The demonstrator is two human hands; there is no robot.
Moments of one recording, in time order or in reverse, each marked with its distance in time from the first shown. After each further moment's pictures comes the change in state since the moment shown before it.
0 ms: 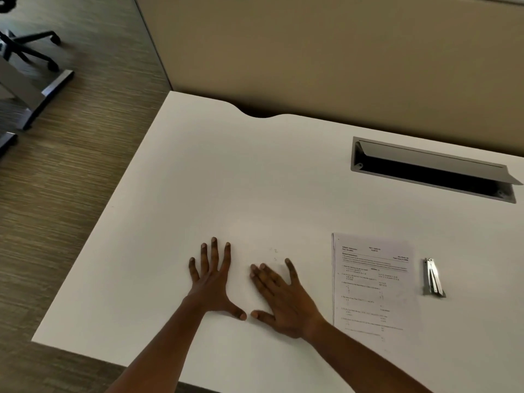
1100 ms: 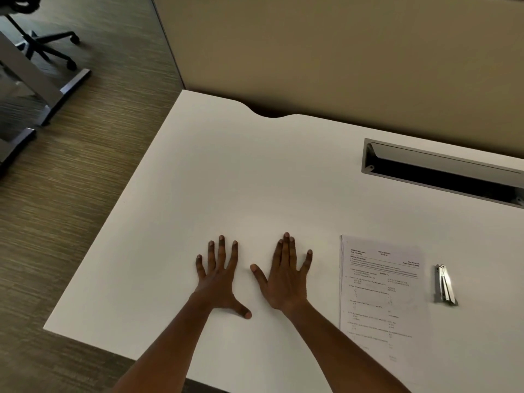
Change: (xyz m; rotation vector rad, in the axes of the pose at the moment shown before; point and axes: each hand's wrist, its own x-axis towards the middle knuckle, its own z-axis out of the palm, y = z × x) left_hand 0.006 0.000 0.005 0.017 0.016 -0.012; right_hand 0.057 -0.010 0.000 0.107 0.199 0.621
